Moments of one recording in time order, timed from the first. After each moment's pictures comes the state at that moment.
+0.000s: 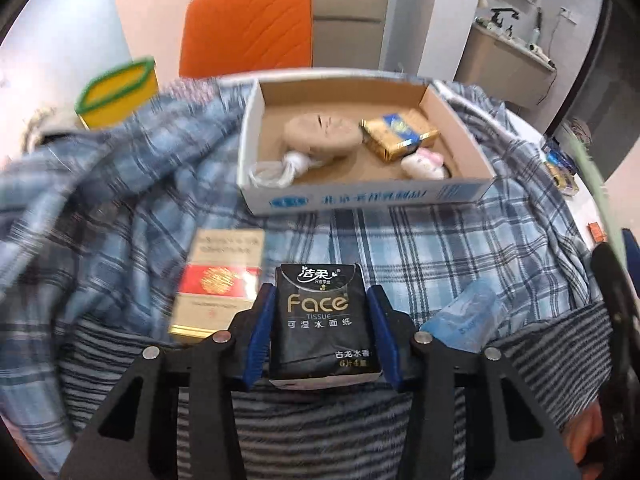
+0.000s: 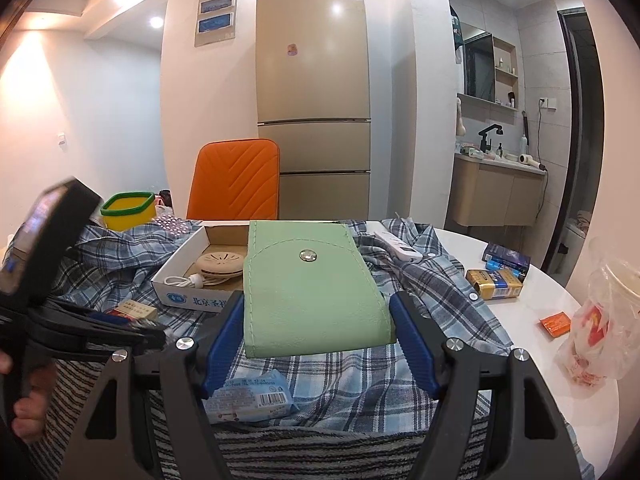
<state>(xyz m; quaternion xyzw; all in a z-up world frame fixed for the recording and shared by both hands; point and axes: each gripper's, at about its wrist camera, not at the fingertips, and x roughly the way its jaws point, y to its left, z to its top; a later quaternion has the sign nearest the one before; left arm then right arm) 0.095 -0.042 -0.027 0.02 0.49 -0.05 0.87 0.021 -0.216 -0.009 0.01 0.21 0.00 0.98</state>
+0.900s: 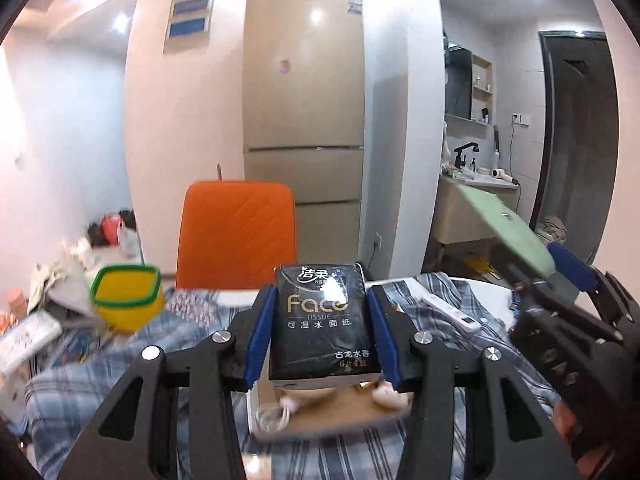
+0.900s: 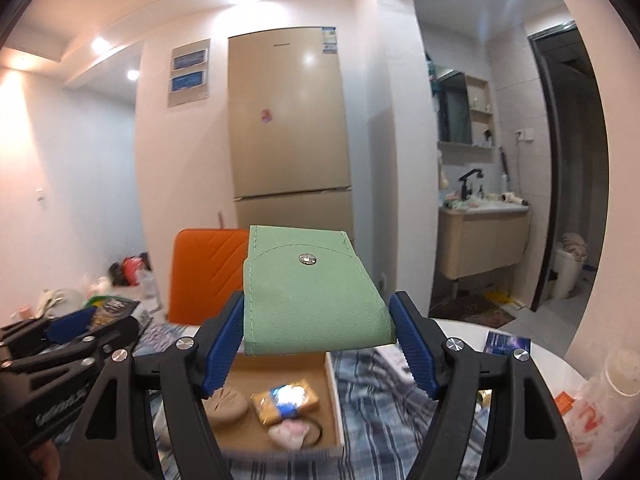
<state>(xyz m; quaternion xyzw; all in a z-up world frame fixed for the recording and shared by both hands) 0.133 -0.048 0.087 0.01 0.19 -0.09 0.98 0.108 -0.198 0.092 0.03 0.10 -0.05 0.99</state>
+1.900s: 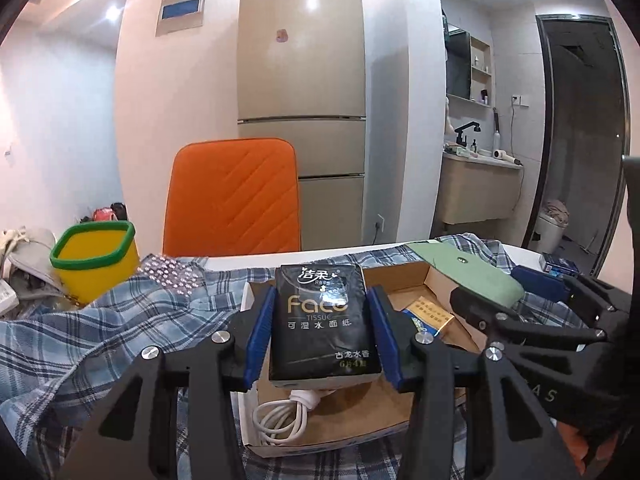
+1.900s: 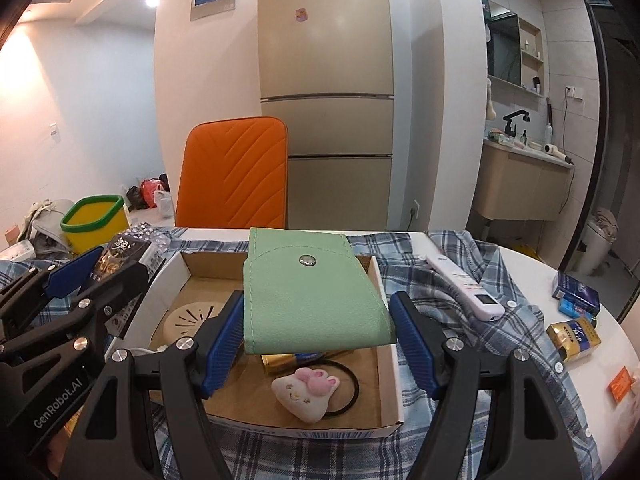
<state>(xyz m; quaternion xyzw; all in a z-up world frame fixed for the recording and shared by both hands) 0.174 -0.027 -0.013 0.01 0.21 -0.10 0.97 0.203 -0.183 -0.025 0.01 0.25 0.02 0.97</state>
